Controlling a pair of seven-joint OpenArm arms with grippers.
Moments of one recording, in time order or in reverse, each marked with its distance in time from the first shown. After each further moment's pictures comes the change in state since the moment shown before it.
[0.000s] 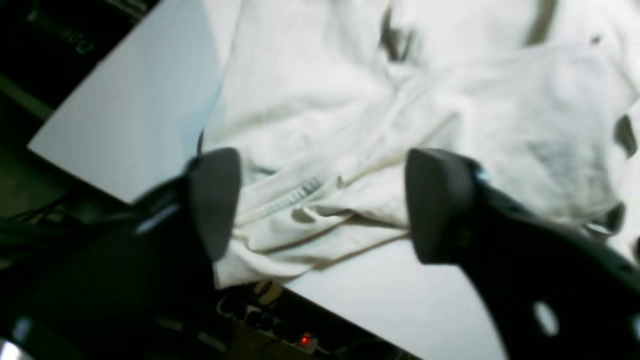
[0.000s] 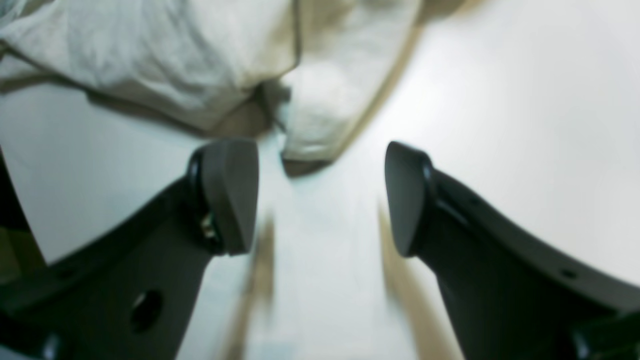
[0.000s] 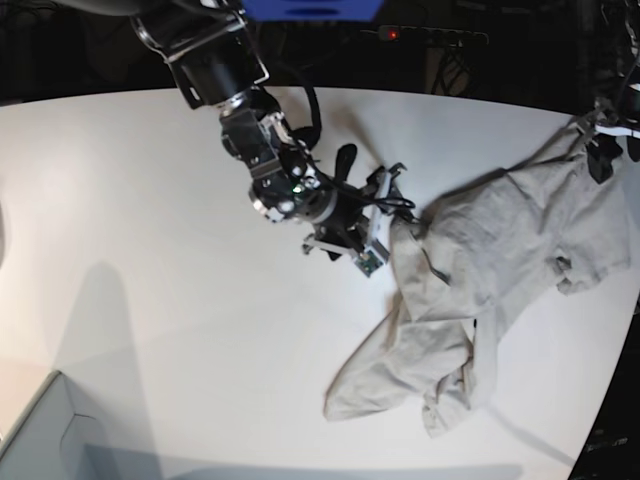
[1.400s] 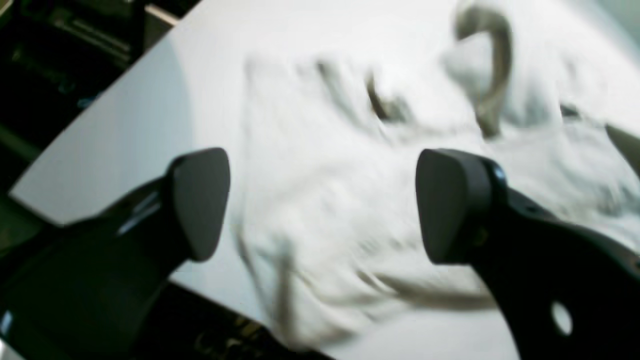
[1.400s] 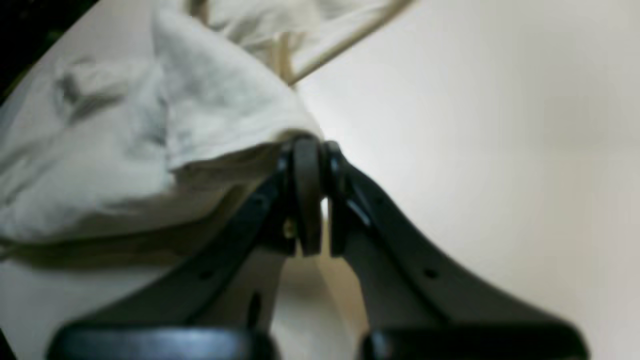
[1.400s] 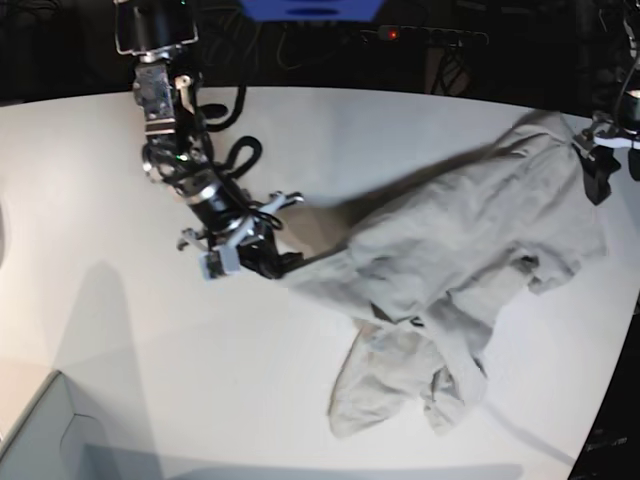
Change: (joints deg) left arm -0.8 2.3 0.4 5.9 -0.7 0.0 0.1; right arm -13.9 8.3 19.9 20.6 4.7 0.0 13.8
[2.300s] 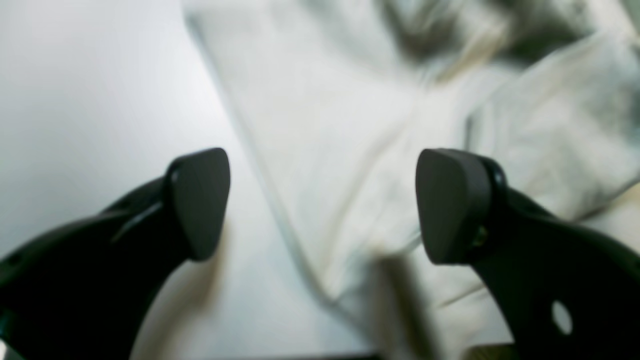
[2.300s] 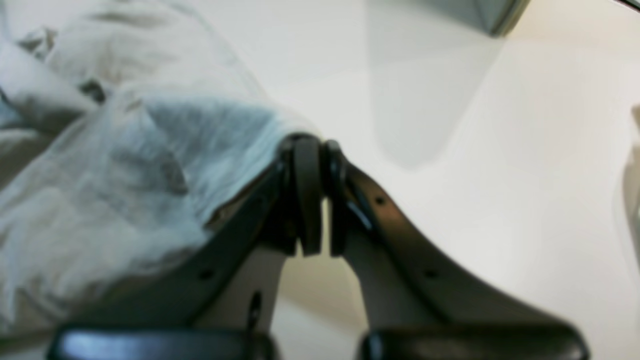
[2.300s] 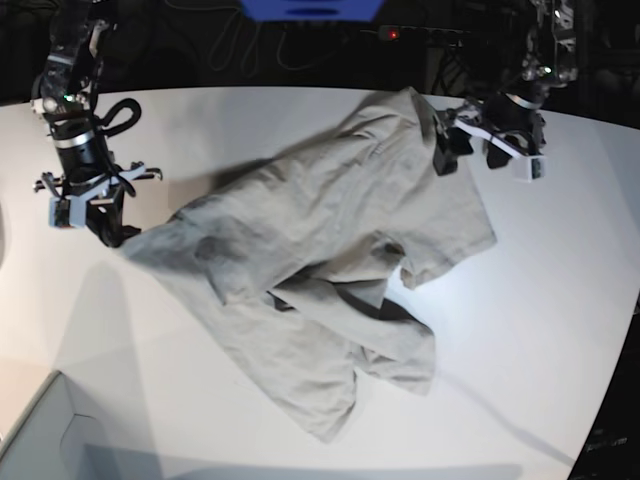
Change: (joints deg) left arm -4.7 2.3 28.8 -11.4 7.6 0.9 -0.3; right arm -13.4 3.4 24.7 15.2 0.2 0.0 0.1
